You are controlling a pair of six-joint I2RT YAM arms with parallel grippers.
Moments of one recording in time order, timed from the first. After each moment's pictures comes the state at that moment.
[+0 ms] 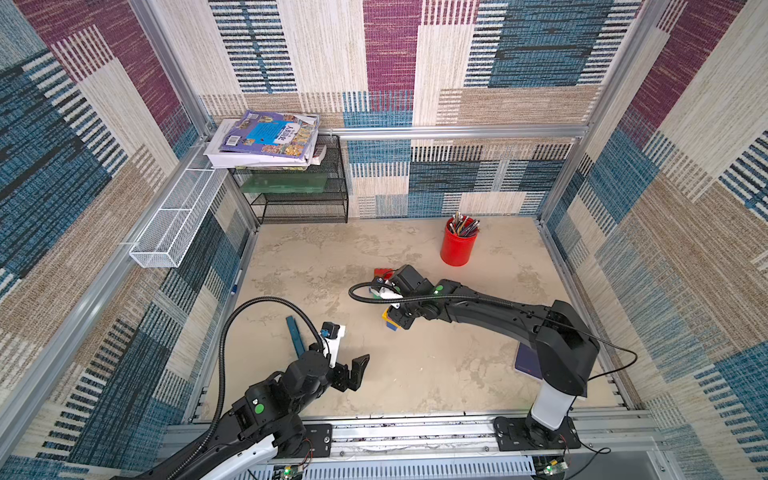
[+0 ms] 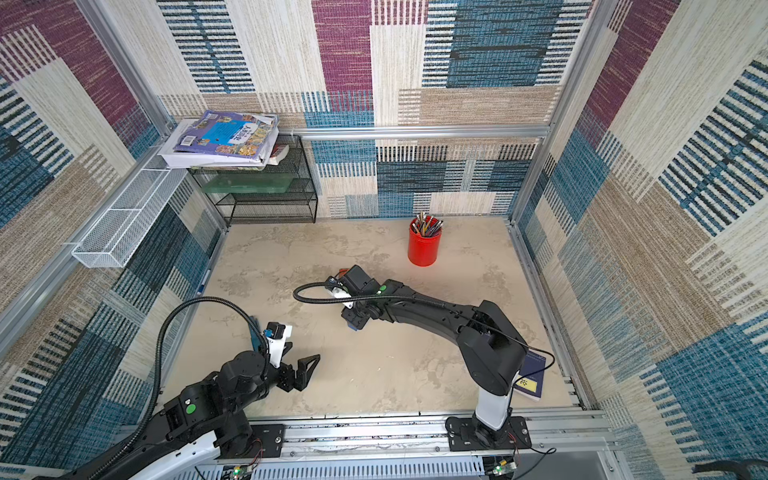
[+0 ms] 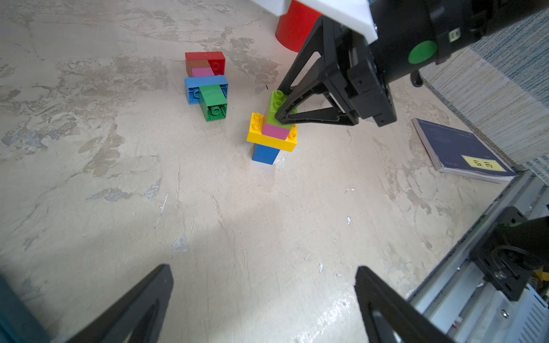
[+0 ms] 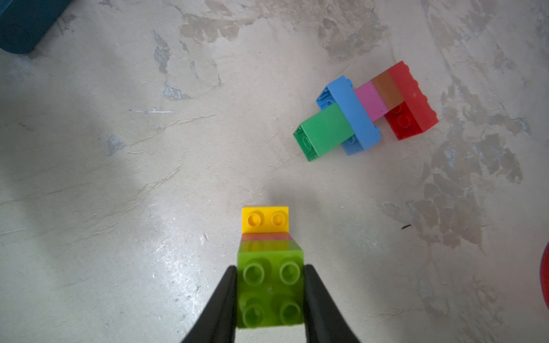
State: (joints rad) left arm -0.92 0.37 0.38 -0.55 -0.26 -0.44; right arm 0.86 1.80 1.30 -0.52 0.02 -0.18
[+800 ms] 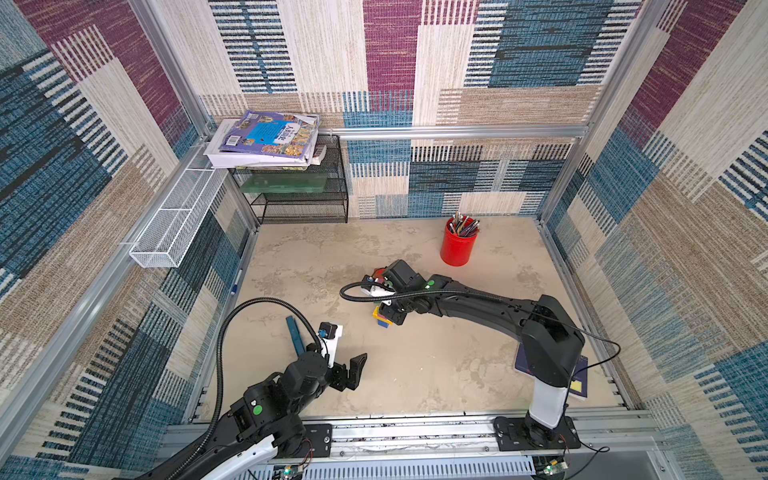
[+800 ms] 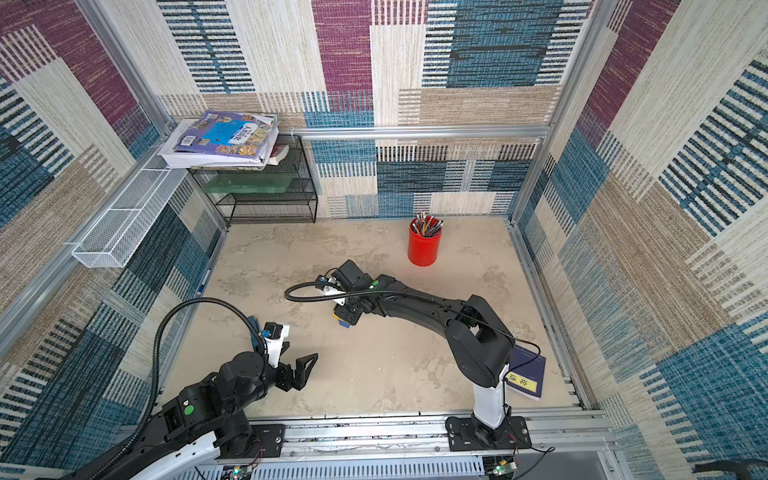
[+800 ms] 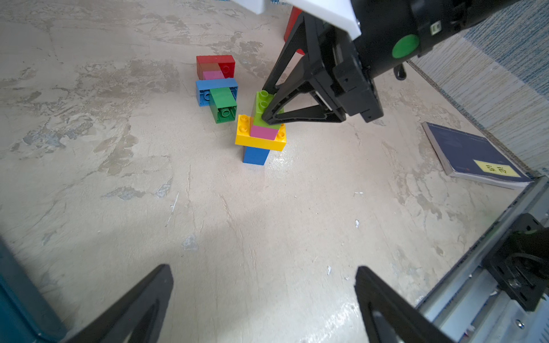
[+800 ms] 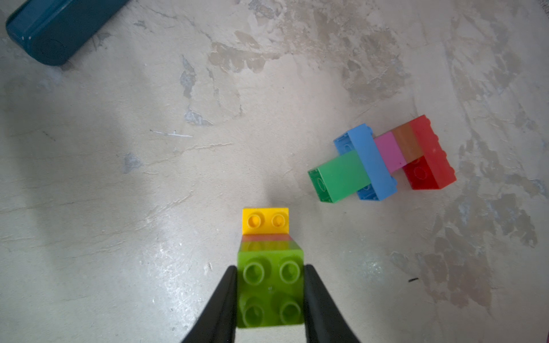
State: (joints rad) left arm -0.92 0.36 0.38 -0.56 -0.28 -0.44; right arm 0.87 1.88 1.42 -0.52 -0.05 -0.27
